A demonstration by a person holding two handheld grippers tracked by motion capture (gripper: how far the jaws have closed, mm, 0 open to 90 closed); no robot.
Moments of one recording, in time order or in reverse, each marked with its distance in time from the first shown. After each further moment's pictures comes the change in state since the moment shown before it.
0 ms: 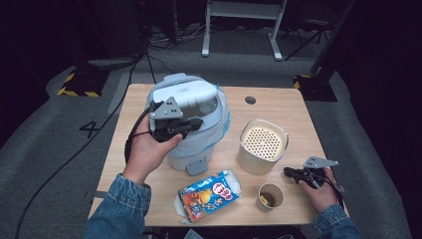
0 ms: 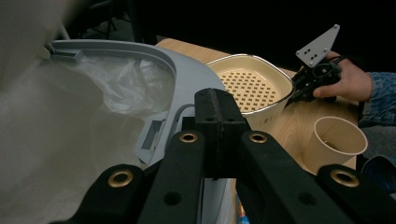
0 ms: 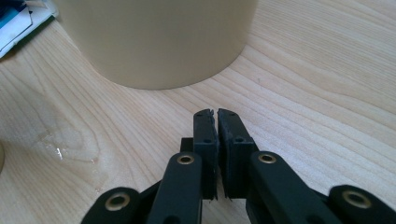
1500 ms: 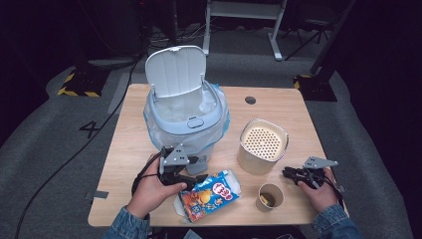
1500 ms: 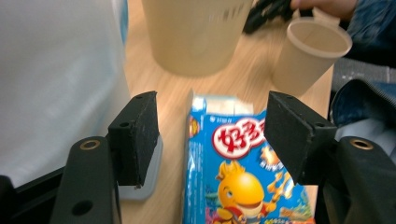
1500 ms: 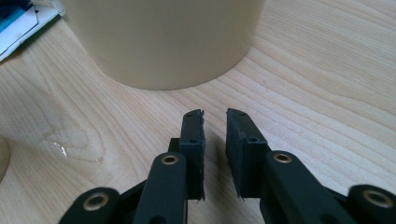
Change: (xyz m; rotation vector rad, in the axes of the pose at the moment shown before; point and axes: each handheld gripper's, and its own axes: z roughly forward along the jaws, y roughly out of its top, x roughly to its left) left arm -0.045 -0.108 0.042 0.172 -0.109 -0.035; right arm 0.001 0.000 0.001 -0.002 0.012 -0.010
